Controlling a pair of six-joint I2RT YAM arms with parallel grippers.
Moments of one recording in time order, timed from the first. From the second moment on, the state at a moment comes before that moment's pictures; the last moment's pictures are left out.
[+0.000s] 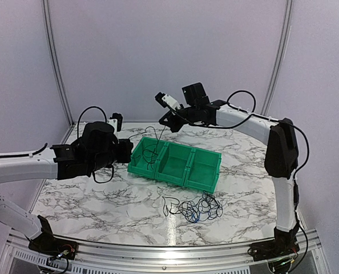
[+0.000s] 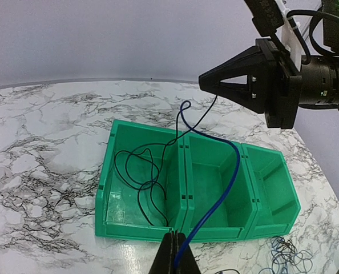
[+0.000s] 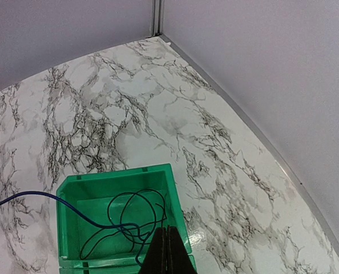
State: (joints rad) left arm -0.91 1.32 0.92 -0.05 -0.40 -0.53; right arm 0.64 2.12 1.95 -0.36 -0.34 -0.27
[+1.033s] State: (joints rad) left arm -0.80 1.77 1.12 -0.06 -0.30 -0.51; right arm 0.54 1.38 1.28 -0.30 -0.42 -0.33
